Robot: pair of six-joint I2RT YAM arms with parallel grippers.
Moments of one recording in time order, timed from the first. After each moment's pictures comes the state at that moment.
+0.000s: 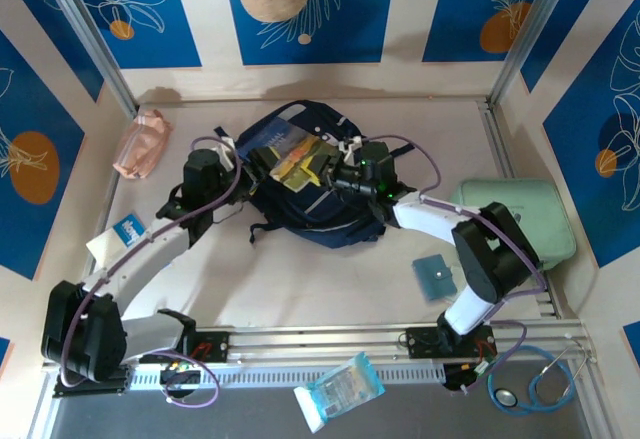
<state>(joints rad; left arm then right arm) -0.40 1.20 0.83 -0.02 0.28 -1.00 0.54 1.61 0.89 0.47 -0.53 1.40</state>
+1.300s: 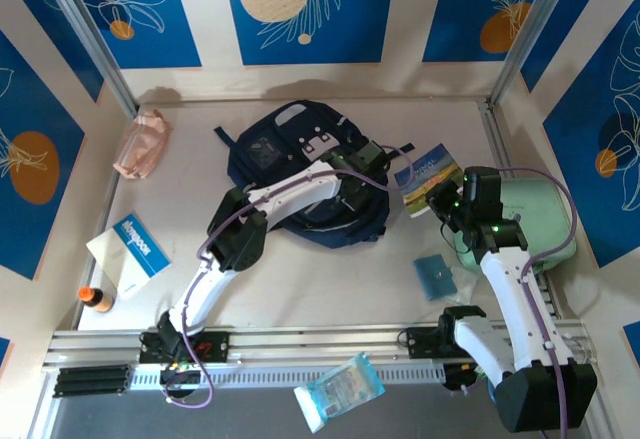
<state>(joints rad) -0.91 2.32 2.09 -0.97 -0.36 -0.07 0.03 0.87 0.77 -0.60 -0.15 0.89</state>
